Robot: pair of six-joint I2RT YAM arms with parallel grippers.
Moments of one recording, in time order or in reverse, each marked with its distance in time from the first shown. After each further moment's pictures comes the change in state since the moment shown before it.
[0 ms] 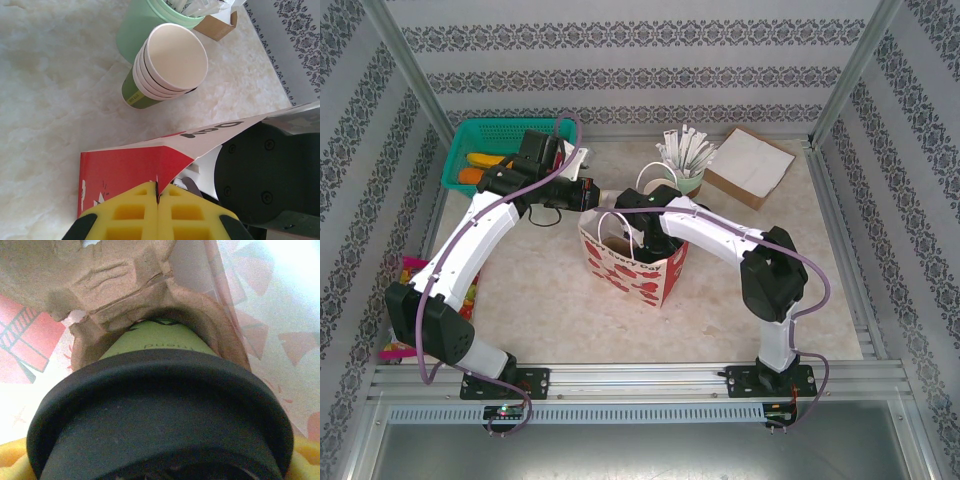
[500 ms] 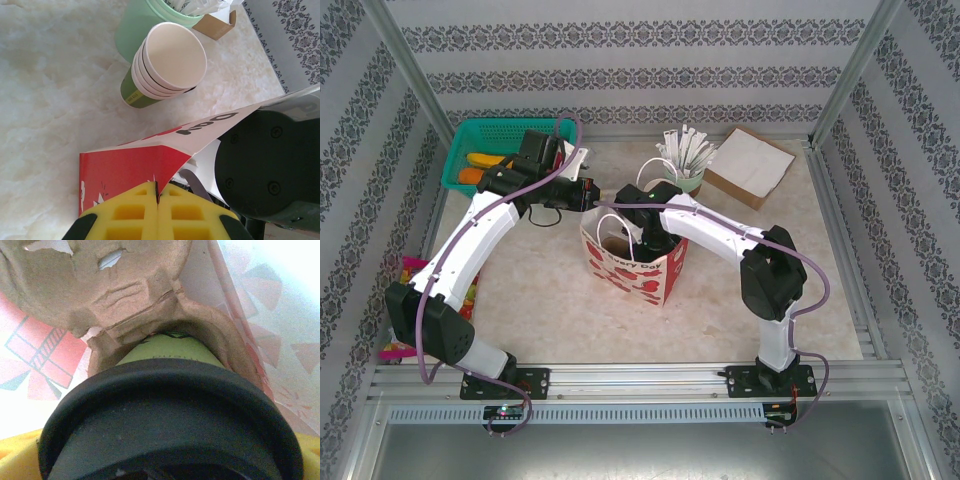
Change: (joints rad) left arm 0.000 0.000 0.000 -0.002 0.005 0.000; right arm -0.005 -0.002 0.032 0.008 -0.035 0.024
